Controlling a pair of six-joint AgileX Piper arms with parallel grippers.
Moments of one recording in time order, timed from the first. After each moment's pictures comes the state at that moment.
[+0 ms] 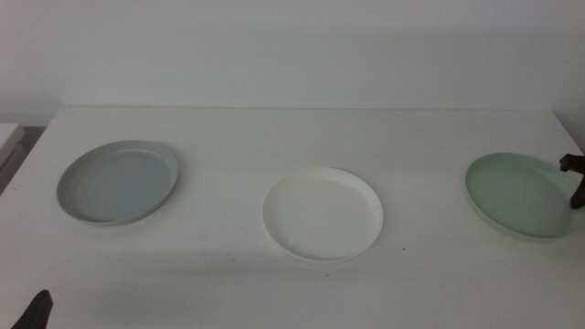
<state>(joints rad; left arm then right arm) 0.00 0.00 0.00 -0.16 0.29 0.21 -0.36 2.16 -1.55 0.24 0.93 -0.19</state>
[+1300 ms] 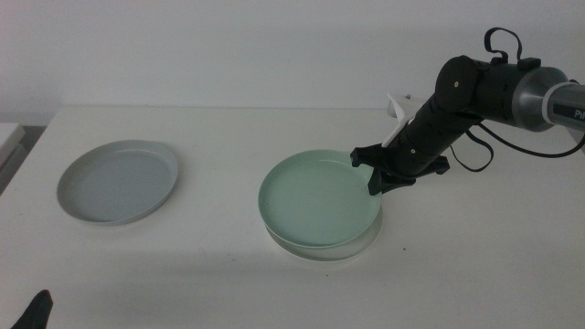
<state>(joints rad) 0.00 0.00 0.00 -0.16 0.29 0.21 0.33 2.09 -1.56 0.35 0.85 -0.02</state>
